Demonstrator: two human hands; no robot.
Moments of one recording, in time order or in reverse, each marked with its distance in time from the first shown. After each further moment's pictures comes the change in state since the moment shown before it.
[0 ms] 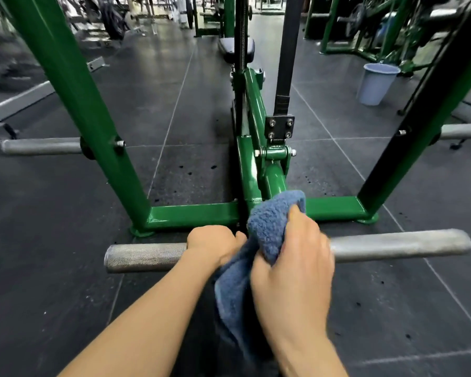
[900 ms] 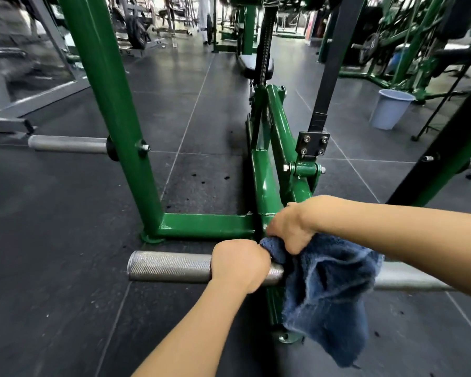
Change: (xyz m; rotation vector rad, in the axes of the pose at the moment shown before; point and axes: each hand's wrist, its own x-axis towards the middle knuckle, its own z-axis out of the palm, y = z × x) left_hand -0.016 0.001 0.007 0.131 0.280 0.160; right_hand 0.136 -0.006 0.084 -1.104 -1.431 -0.773
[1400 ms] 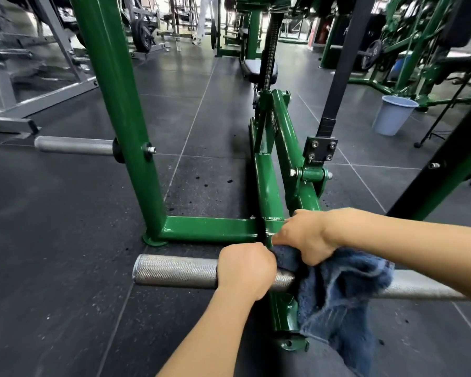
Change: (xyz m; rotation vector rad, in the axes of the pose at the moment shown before) left_hand -0.005 -0.003 -0.002 -0.011 0.042 0.010; right_hand -0.012 0.003 0.008 -0.099 0.179 -0.135
